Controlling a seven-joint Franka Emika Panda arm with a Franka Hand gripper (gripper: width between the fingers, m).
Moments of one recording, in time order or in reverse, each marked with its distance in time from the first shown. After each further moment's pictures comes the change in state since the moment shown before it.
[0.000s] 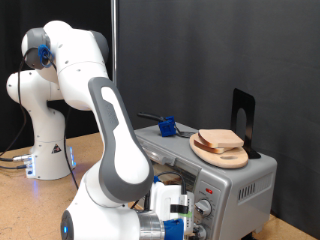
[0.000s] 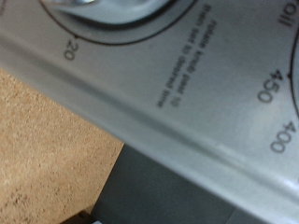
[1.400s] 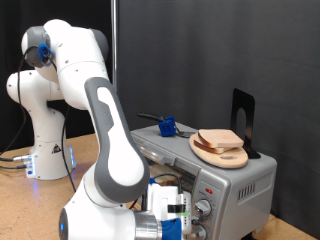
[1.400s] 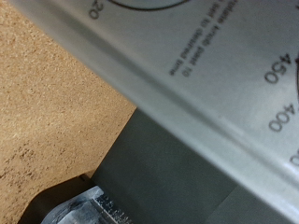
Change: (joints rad) arm -0.001 -0.008 0.001 -0.024 0.068 0.034 -0.147
